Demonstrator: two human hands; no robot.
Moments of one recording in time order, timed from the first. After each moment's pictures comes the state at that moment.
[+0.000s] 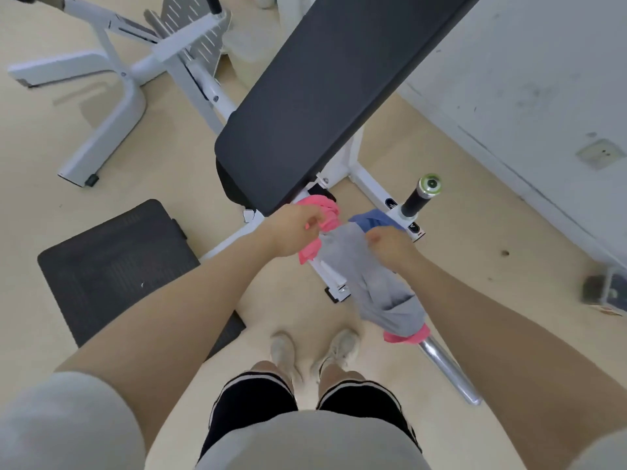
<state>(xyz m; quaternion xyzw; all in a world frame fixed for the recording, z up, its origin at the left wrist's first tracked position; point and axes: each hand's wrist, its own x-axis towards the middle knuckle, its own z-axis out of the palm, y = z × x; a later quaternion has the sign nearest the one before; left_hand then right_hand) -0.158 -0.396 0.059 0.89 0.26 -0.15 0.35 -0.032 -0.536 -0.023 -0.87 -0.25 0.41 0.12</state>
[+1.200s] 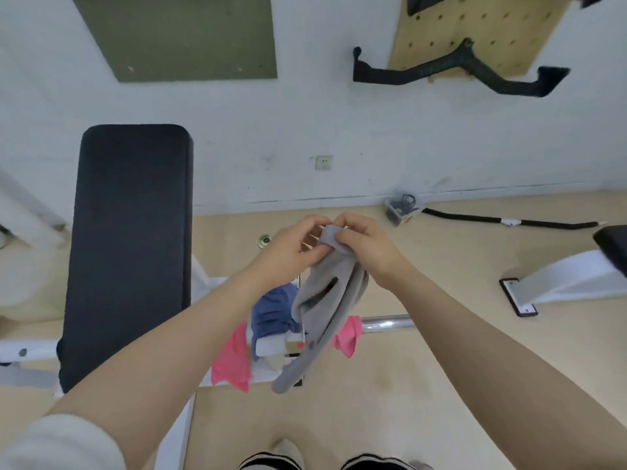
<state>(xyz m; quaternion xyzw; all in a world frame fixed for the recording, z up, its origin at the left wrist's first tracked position) -0.097 -0.479 0.163 0.83 -0.25 -0.13 0.49 -0.133 -0.628 0.186 -0.76 0.04 0.04 0.64</state>
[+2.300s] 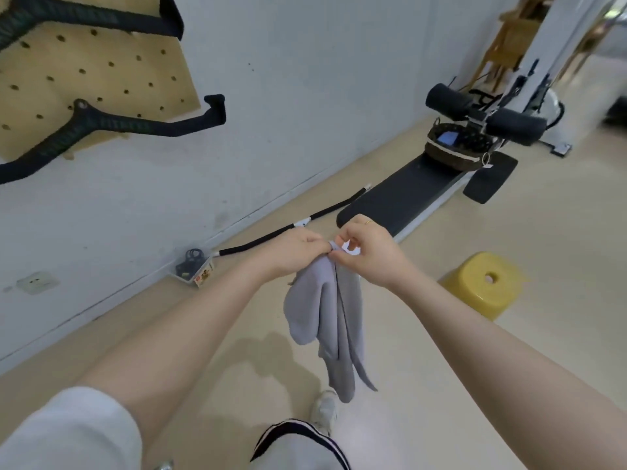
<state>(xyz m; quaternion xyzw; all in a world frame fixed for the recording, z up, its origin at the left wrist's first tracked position) -0.152 -1.236 0.183 0.76 -0.45 -0.37 0.30 -0.287 -1.328 0.185 -0.90 0.23 -0.14 0.35</state>
